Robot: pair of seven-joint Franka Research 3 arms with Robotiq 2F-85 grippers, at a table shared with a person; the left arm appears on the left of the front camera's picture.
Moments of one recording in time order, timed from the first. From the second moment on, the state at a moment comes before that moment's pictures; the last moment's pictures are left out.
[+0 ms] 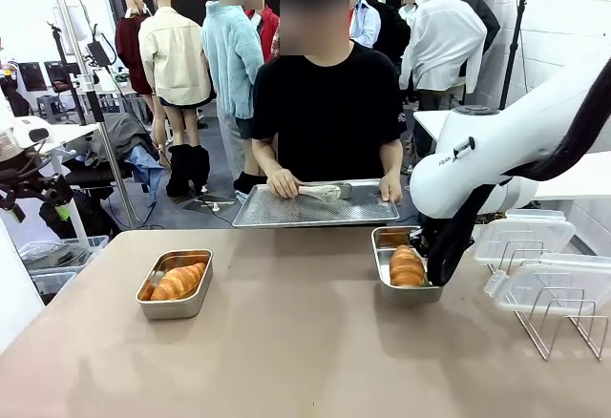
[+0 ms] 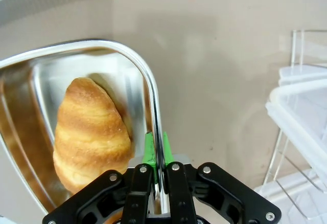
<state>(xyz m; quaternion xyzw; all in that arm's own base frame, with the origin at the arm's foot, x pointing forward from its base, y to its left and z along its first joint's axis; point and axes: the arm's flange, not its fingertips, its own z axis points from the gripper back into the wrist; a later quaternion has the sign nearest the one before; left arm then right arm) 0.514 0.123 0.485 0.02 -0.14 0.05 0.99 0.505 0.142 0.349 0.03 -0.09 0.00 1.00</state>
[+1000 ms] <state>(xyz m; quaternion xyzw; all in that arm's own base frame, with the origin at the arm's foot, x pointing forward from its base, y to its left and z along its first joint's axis) 0.514 0.124 0.485 0.02 -0.14 0.05 0.99 0.529 0.153 0.316 0.01 -0.07 0.00 1.00</state>
